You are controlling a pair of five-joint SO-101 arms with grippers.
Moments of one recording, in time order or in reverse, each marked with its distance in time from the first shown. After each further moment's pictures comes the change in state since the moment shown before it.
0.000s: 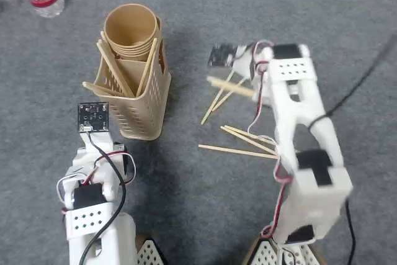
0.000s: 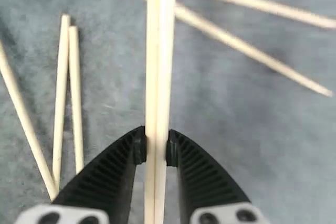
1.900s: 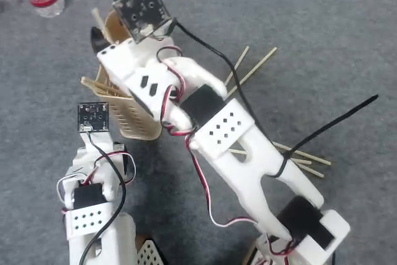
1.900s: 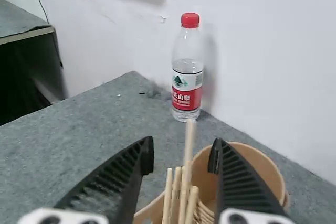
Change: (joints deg) left arm 0.0 0.0 0.0 -0.2 0.0; right arm -38.6 -15.7 -1.1 -44.9 -68.4
